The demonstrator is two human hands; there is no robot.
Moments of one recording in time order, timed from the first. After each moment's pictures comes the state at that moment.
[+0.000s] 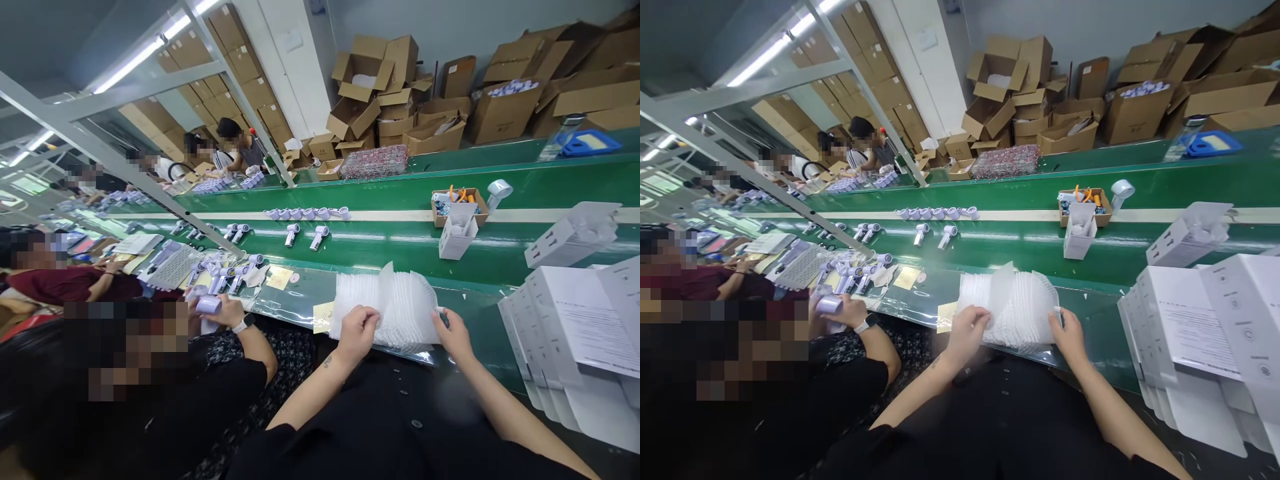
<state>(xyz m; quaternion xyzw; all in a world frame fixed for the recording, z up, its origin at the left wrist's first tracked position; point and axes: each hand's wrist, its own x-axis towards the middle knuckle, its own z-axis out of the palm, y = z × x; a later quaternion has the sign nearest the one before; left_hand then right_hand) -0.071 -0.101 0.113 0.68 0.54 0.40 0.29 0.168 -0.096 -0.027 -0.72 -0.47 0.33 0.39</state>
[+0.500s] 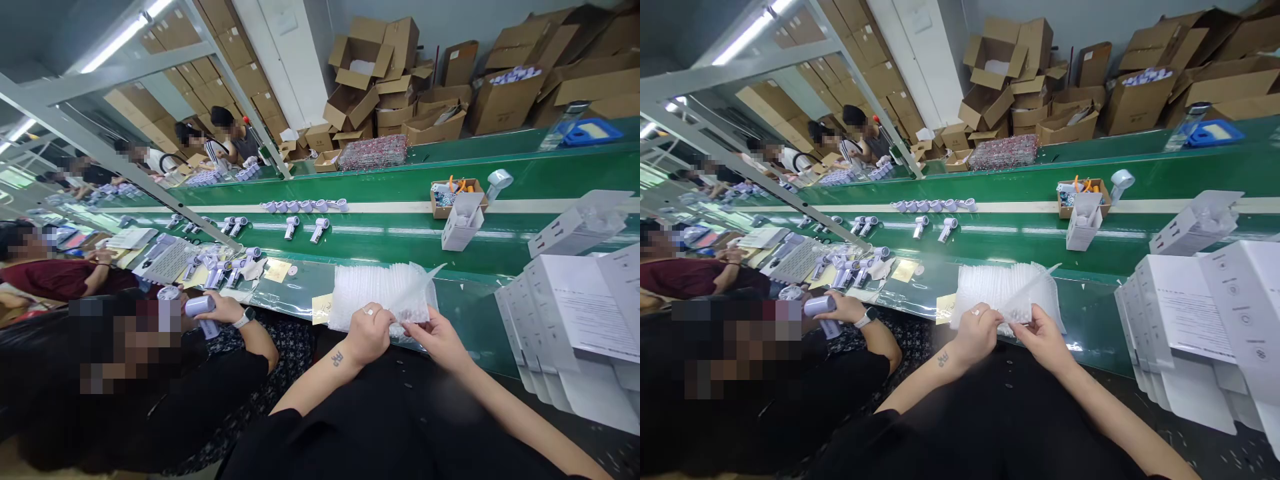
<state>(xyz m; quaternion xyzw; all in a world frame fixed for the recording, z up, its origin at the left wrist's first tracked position) -0.056 -0.113 0.118 0.86 0.41 0.28 0.05 0.117 -0.132 0.100 -0.47 -0.46 0.60 0.46</state>
